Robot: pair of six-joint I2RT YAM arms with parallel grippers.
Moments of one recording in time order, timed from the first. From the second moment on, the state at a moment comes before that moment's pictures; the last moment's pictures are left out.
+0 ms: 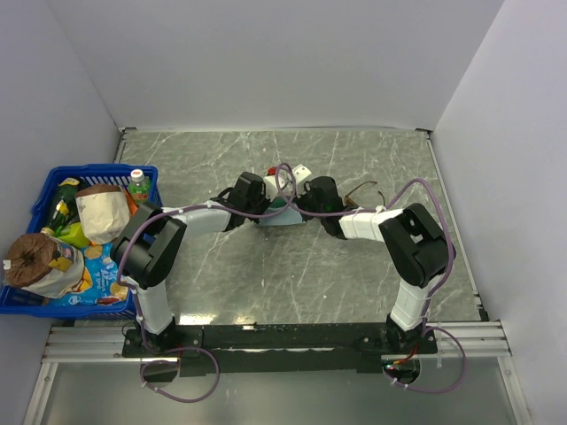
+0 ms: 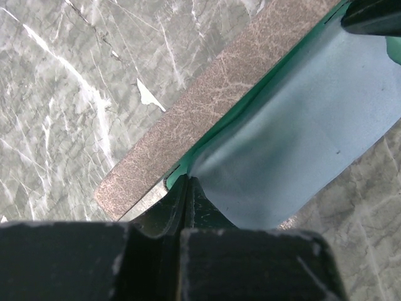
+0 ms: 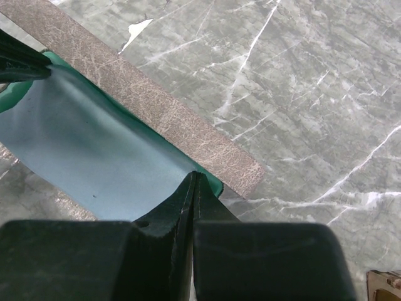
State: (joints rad) left arm -0.59 1.83 1.06 0.07 -0.05 0.25; right arm 0.55 1.80 0.91 0.36 -0.05 -0.16
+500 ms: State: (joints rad) left arm -0.60 1.83 1.06 0.07 -0.08 0.25; right arm 0.56 1.80 0.91 0.36 -0.02 -0.16
